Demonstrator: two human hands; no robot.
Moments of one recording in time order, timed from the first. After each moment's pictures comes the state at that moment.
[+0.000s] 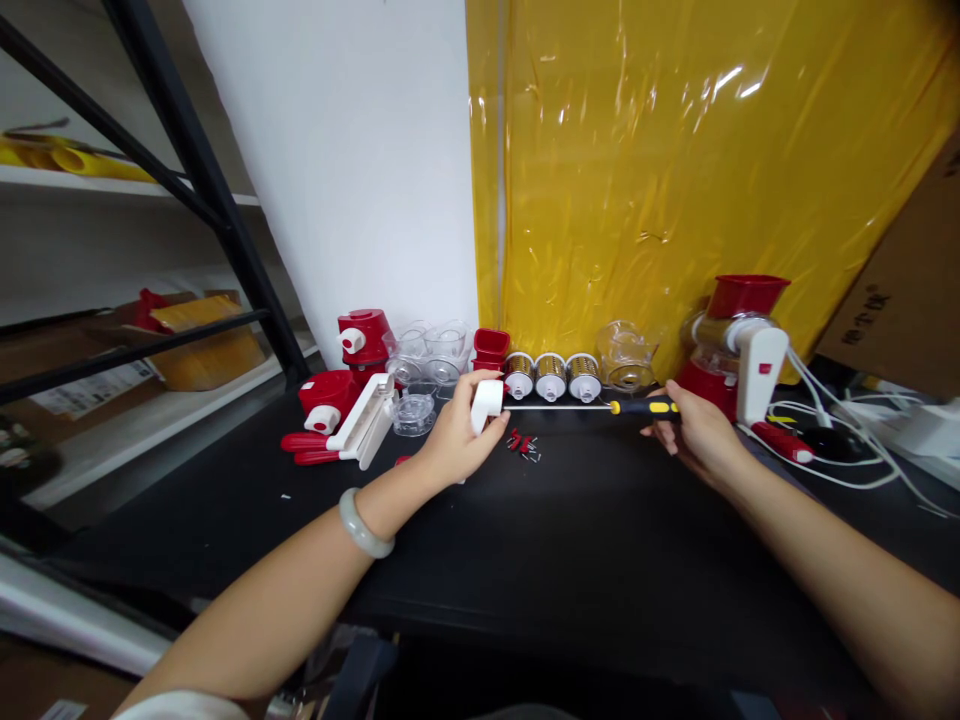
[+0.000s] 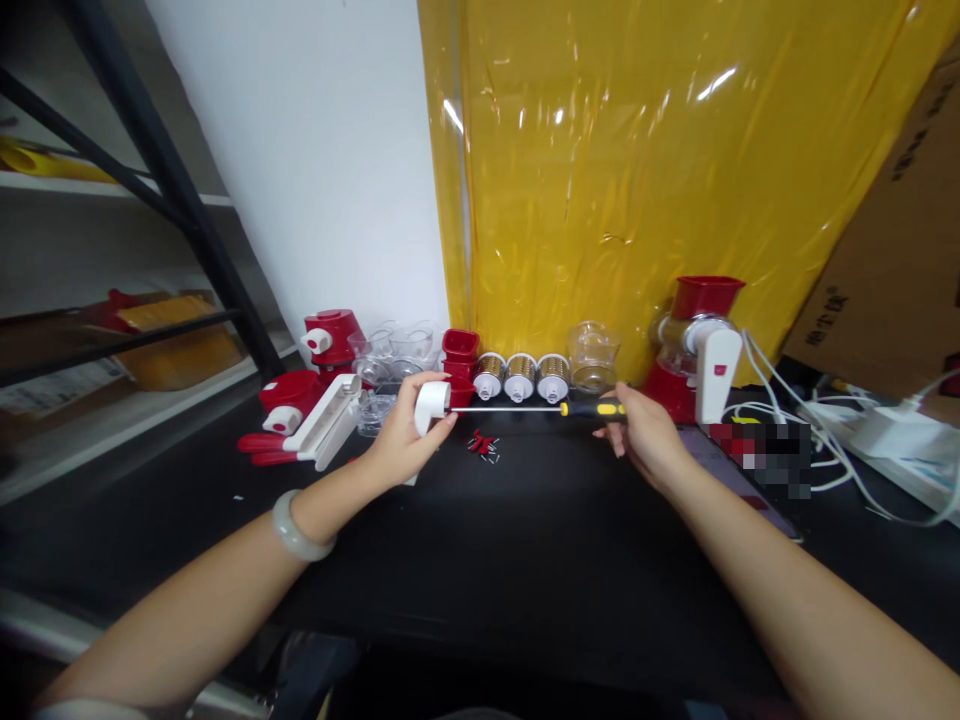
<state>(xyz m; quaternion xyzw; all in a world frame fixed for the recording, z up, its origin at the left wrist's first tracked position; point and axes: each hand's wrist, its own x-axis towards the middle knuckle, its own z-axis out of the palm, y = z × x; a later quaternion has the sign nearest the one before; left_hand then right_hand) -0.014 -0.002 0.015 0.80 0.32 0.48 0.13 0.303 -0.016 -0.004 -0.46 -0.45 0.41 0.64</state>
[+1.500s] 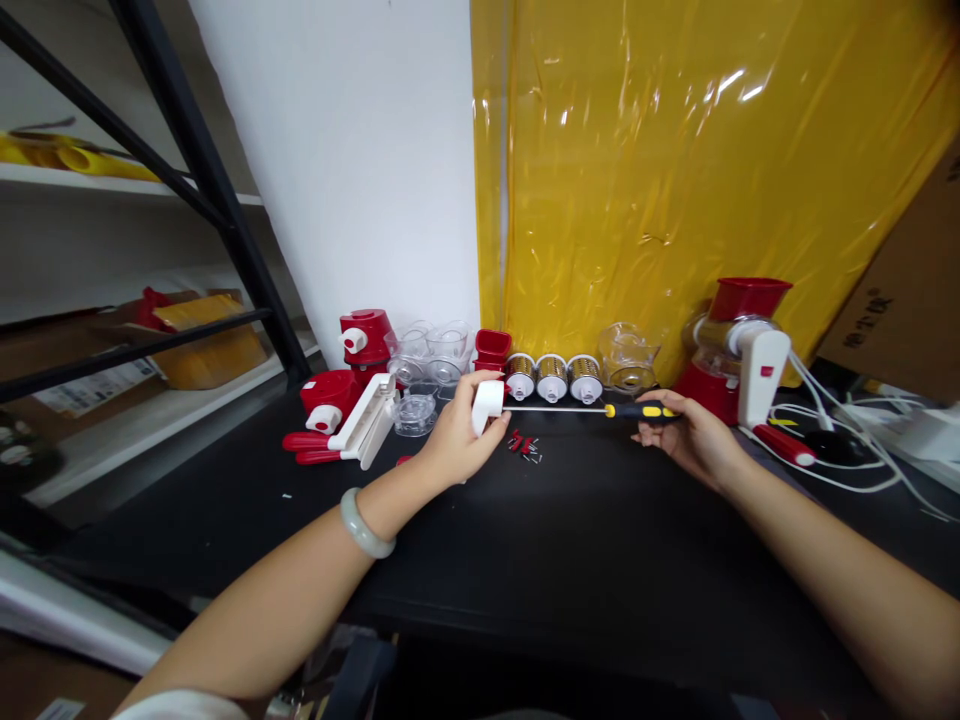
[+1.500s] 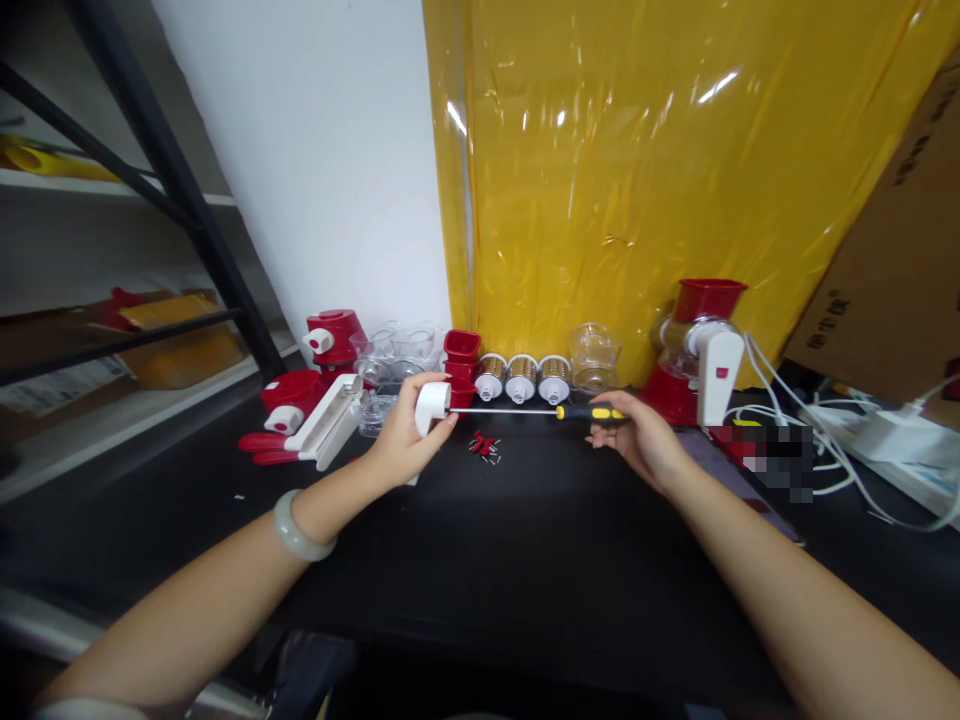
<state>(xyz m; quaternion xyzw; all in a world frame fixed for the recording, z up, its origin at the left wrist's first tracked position) -0.014 -0.003 0.016 0.80 0.32 0.49 0.12 0.314 -0.012 -0.009 -0.41 -0.44 0.54 0.59</state>
